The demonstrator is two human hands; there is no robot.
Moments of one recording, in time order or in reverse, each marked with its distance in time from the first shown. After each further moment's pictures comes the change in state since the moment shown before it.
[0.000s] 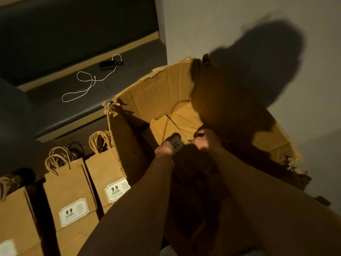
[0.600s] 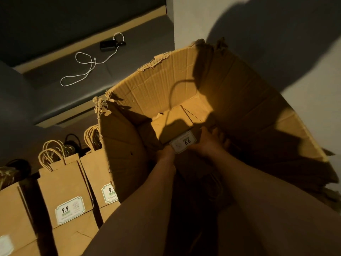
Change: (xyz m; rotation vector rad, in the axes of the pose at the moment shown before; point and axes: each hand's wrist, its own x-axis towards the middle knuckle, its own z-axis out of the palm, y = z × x) left_hand 0.060 -0.026 0.018 -0.229 0.032 -0.089; right_hand 0.038 0.010 0.020 -0.531 -0.098 0.002
